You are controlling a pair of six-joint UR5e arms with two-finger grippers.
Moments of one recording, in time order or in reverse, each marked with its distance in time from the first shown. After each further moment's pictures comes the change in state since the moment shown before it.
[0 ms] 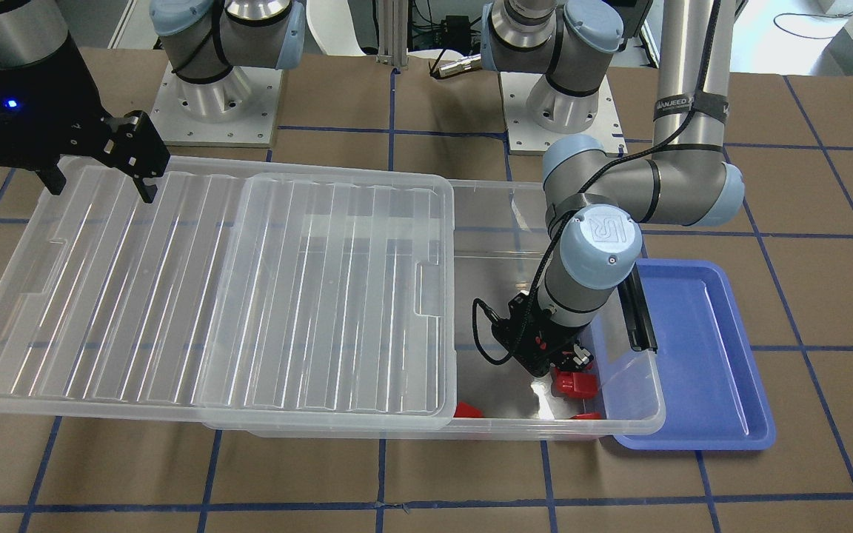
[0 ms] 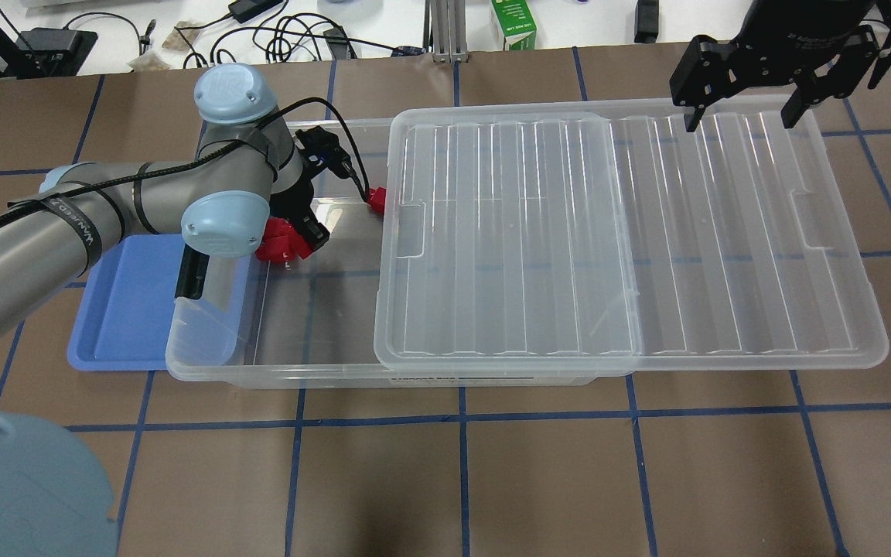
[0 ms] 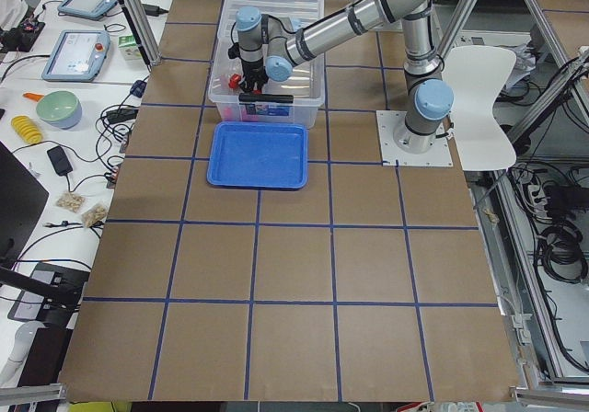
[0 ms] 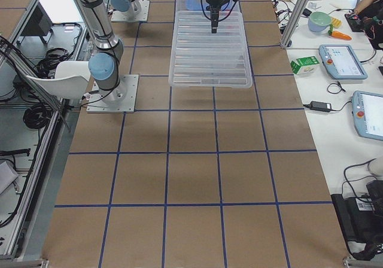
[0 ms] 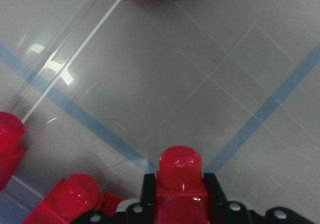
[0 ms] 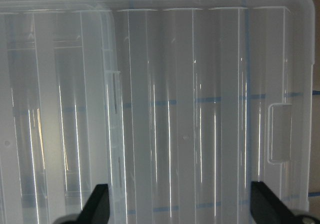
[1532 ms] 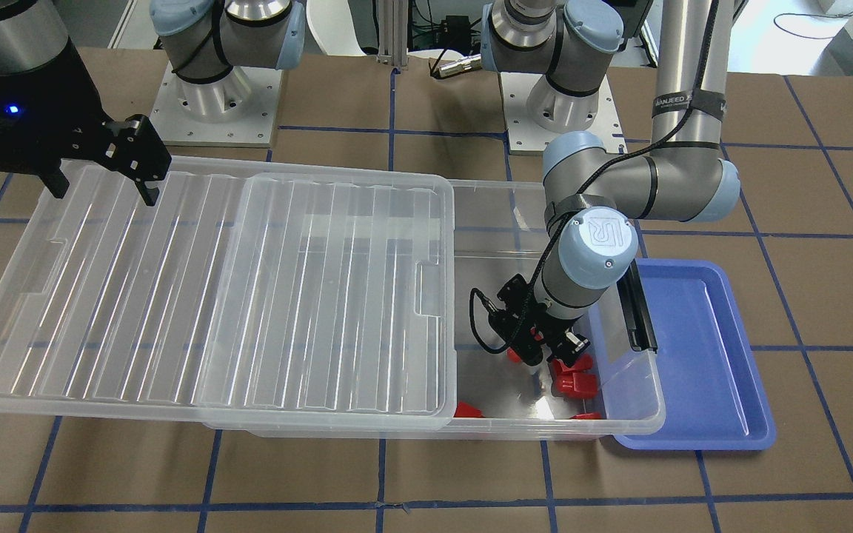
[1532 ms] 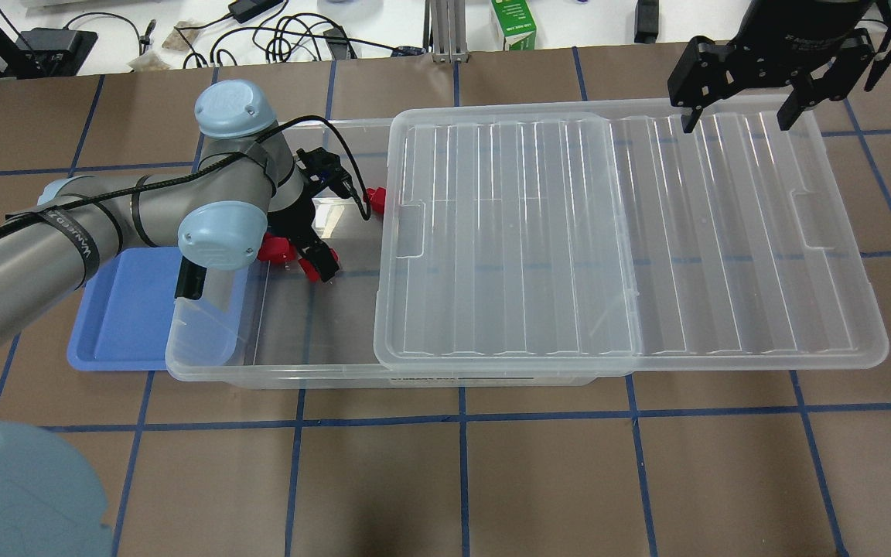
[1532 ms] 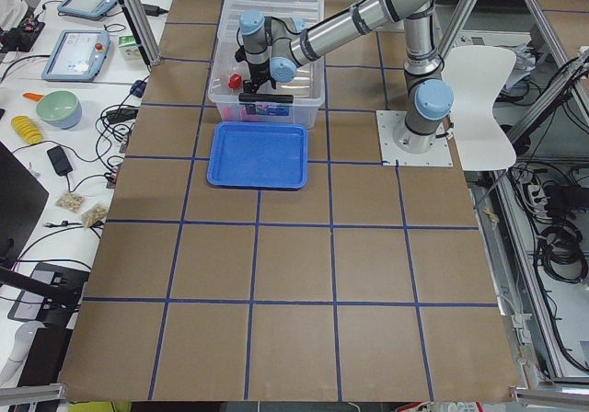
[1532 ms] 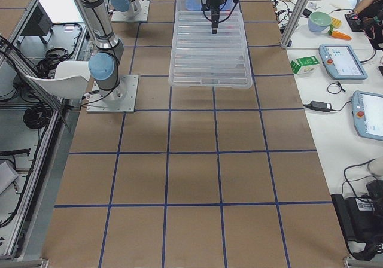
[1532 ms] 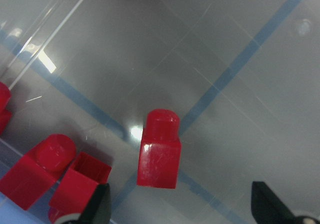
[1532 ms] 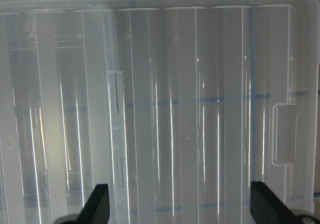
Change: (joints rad) left arm 0.007 -0.012 -0.056 -0.019 -0.032 0.012; right arm -0.002 0.005 0.002 -0.001 0.010 0.001
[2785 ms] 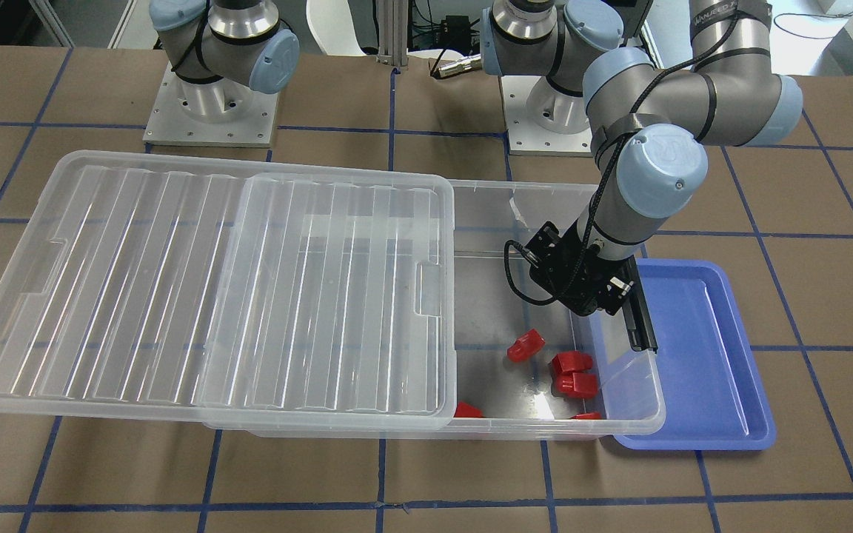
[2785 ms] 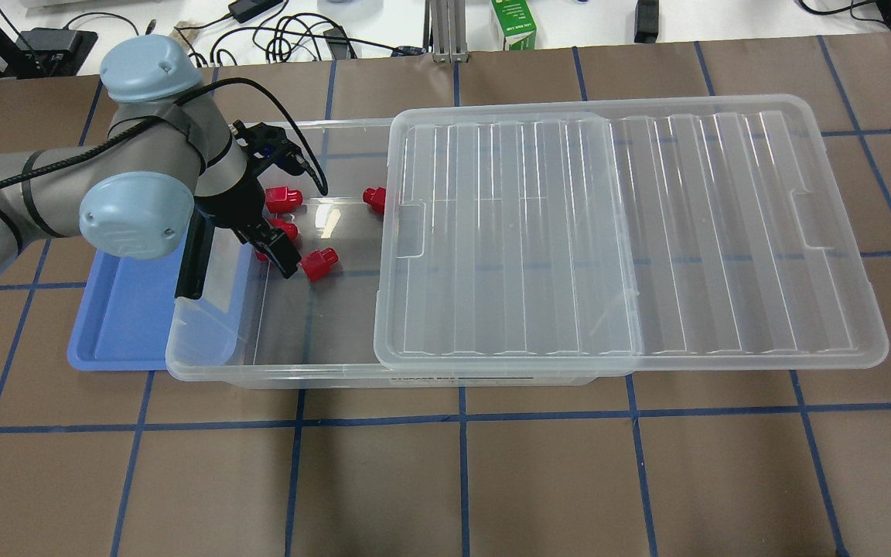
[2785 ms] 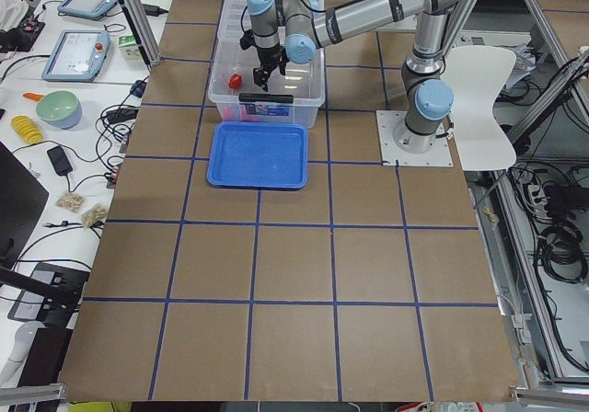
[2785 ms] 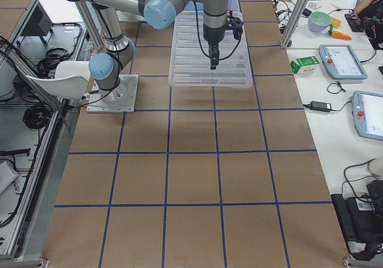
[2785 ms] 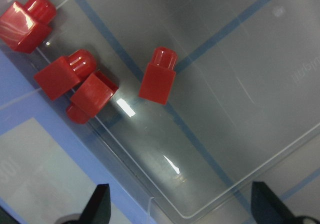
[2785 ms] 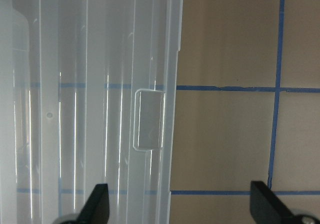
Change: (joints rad) left arm 0.061 0.189 -0.001 -0.219 -0.011 -0.064; right arm -0.406 -0.057 0.016 0.059 0.048 -0.491
